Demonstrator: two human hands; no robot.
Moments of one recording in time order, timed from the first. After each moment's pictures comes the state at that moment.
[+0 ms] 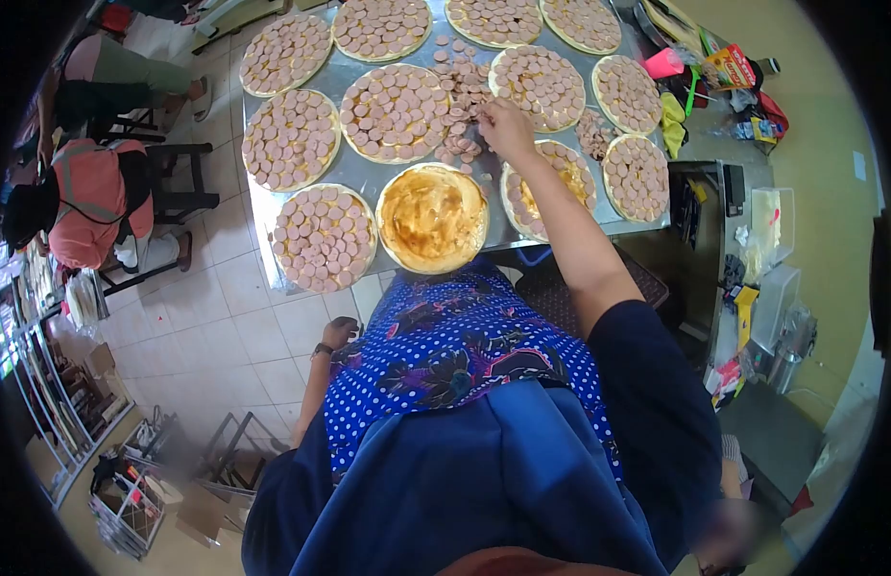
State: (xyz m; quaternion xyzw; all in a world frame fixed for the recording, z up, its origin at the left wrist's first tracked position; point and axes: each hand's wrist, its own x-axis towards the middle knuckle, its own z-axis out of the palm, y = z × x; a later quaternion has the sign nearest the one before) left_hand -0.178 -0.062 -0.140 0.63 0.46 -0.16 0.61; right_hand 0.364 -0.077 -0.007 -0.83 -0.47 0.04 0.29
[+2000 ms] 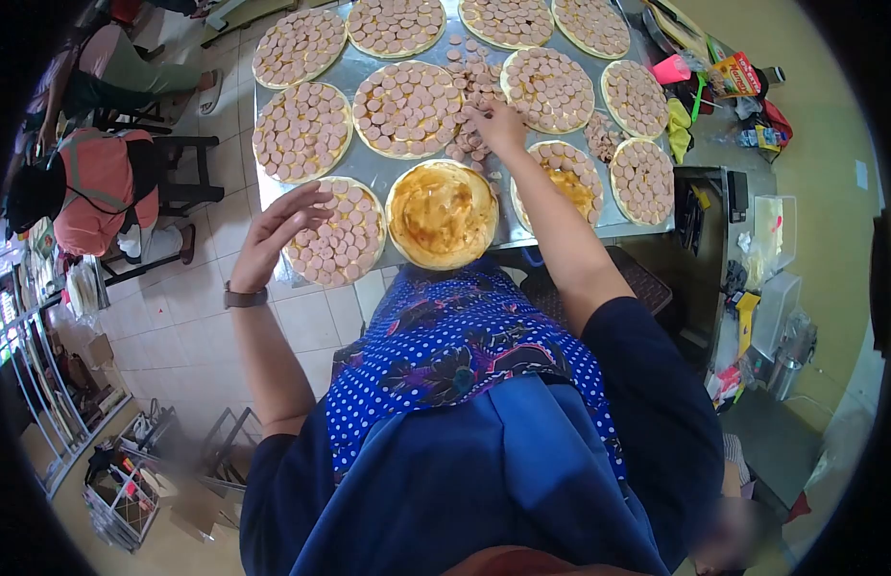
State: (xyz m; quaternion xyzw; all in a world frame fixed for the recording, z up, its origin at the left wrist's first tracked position) left_hand -0.008 0.084 0.146 0.63 0.25 0.08 0.73; right_hand 0.339 -0.048 -0.015 -0.89 -0.27 0.14 0.34
